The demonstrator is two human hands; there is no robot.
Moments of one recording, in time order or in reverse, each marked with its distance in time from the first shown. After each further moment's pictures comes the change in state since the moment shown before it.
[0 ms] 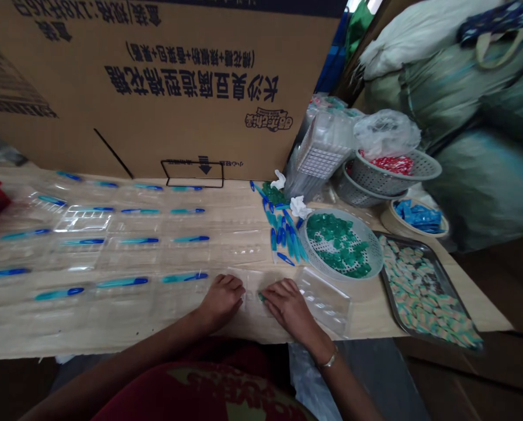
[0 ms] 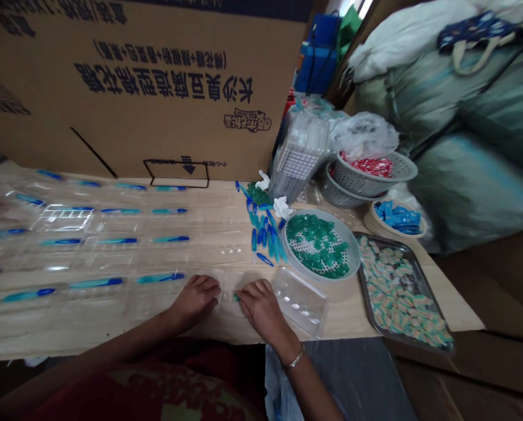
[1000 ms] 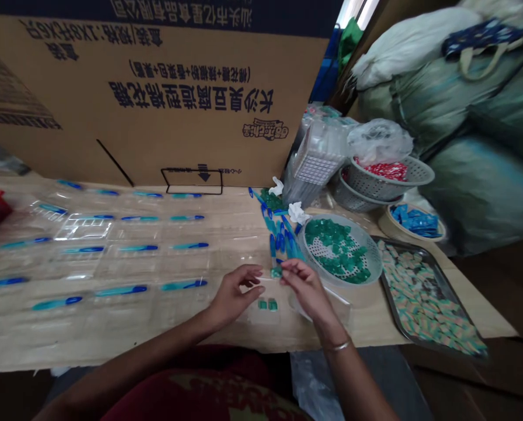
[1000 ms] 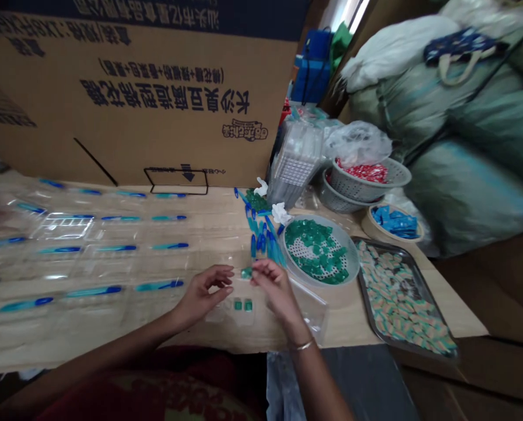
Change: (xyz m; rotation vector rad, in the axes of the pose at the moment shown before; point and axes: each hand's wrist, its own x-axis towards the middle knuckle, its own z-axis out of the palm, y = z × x) left_hand 0.027 0.022 -0.032 -1.123 0.403 -0.195; right_hand 0.032 0.025 -0.032 1.027 0.377 0.509
